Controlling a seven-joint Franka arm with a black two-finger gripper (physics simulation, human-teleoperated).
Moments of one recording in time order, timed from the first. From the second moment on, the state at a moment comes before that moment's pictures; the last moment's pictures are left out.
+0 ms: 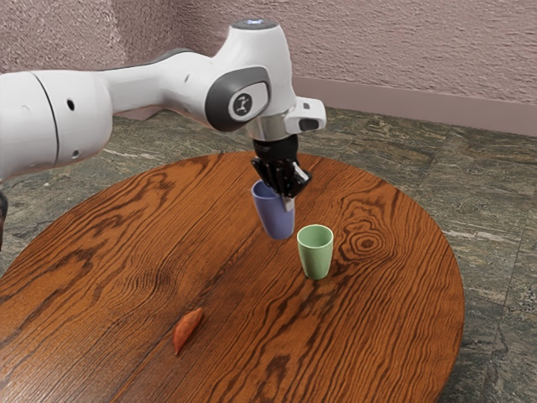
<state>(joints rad) -0.34 0.31 0.03 -1.51 -0.02 1.89 -0.03</state>
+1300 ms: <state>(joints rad) -0.25 0.66 -0.14 -1.03 0.08 1.74 -0.03</state>
